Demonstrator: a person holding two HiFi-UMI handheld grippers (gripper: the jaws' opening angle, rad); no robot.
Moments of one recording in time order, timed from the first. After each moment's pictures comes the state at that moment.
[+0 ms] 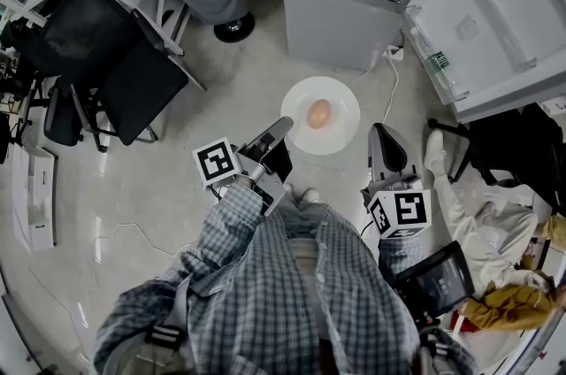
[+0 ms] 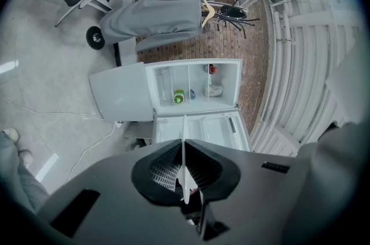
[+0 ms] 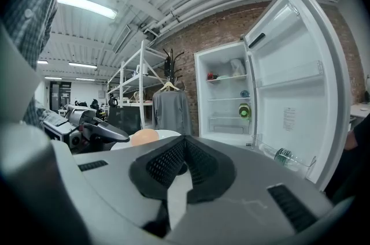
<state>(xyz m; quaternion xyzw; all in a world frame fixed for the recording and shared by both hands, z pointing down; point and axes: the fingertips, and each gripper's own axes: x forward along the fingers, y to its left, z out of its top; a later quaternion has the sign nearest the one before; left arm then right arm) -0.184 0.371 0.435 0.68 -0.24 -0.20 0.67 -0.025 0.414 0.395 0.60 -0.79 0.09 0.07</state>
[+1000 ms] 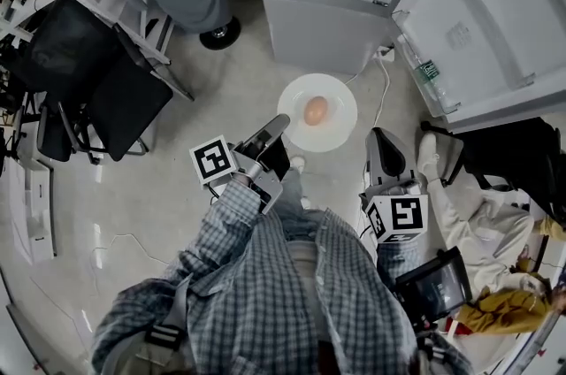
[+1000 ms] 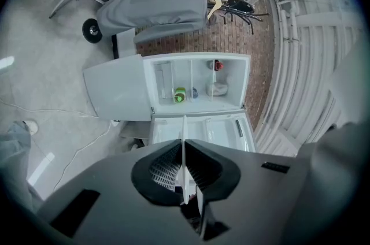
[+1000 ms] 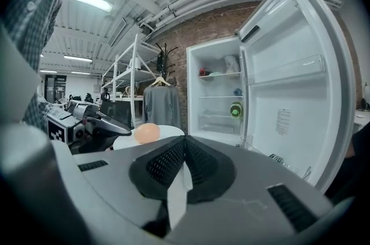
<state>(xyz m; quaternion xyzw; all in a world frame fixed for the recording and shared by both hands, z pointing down) -0.131 0.310 0.450 0.67 -0.23 -0.20 0.67 0.029 0.370 0.411 0.62 -0.77 0.09 0.09</state>
